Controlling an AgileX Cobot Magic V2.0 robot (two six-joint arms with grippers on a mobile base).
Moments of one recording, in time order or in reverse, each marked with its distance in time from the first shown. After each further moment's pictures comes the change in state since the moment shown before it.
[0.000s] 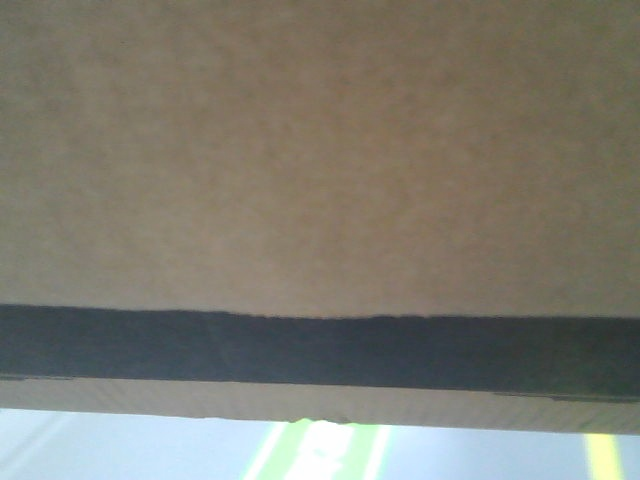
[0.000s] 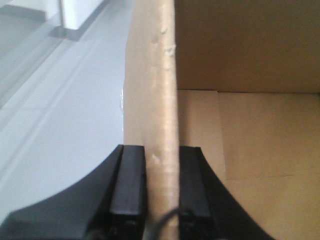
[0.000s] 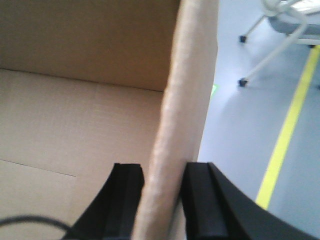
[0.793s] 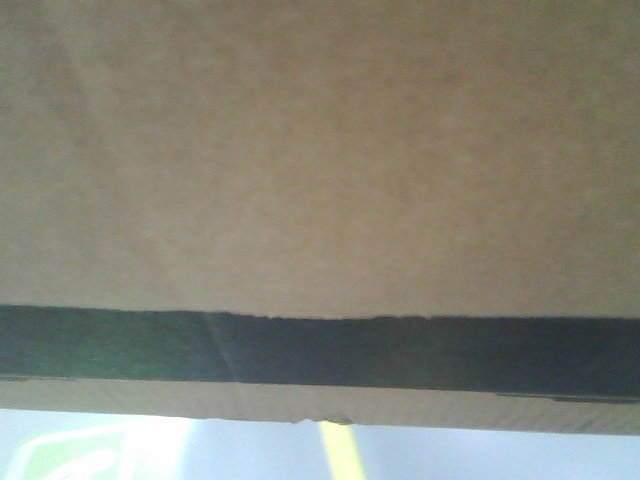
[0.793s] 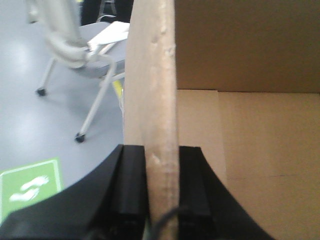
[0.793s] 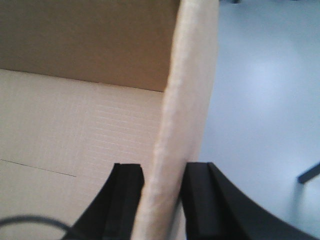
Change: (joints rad) left arm 0.000 0.000 0.000 0.000 0.000 0.000; right arm 0.000 0.000 0.000 0.000 0.000 0.000
